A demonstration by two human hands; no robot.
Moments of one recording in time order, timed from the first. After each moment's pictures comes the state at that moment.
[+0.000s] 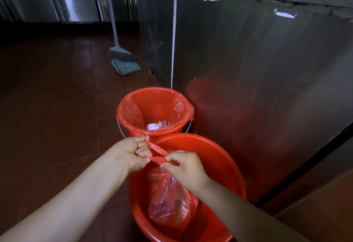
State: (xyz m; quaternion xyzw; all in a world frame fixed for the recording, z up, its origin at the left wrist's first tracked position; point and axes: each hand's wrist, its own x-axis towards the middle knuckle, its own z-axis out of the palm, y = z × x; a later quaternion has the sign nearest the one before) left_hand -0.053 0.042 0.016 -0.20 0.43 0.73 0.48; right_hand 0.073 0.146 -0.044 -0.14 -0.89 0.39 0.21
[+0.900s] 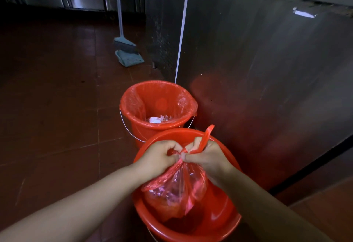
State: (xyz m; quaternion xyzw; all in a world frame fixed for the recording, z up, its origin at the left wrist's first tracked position) left_hand -0.022 0.046 -0.034 0.47 0.73 0.46 0.20; right_hand 0.094 0.163 -0.010 -0.20 -0.66 0.71 0.14
